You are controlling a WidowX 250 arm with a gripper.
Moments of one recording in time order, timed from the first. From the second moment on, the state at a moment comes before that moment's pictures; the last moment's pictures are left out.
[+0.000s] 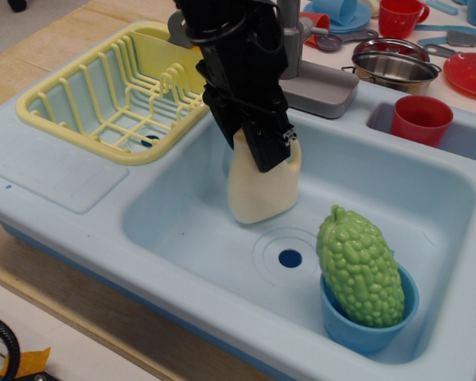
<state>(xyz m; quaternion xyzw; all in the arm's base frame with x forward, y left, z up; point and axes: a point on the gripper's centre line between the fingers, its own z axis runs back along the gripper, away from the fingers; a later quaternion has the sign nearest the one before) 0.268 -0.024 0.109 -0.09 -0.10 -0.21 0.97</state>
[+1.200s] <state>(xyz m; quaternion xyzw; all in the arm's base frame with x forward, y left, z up) 0.288 0.087 0.193 0.12 -0.12 -0.14 0.98</state>
